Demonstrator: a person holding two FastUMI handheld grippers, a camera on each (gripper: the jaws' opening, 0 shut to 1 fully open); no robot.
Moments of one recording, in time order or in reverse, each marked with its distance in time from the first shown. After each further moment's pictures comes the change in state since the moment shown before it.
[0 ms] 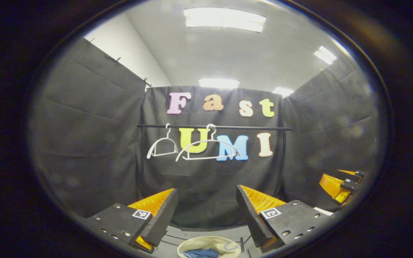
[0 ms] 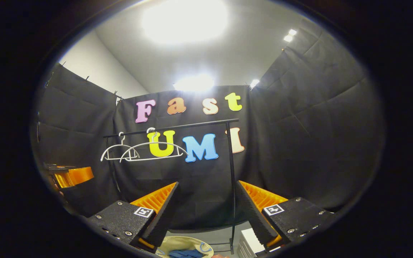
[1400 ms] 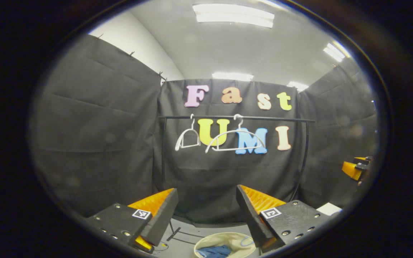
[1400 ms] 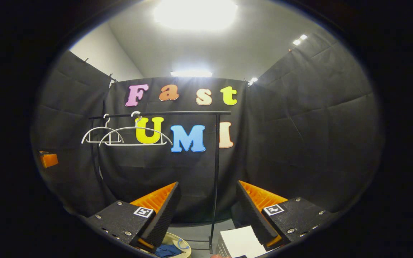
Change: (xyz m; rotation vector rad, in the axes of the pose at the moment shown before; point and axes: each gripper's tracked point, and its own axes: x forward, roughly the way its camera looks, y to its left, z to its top) left arm -0.007 0.073 -0.015 0.012 0.056 0.109; right arm 0.043 -0.039 -0.014 -0.114 0.075 -0.044
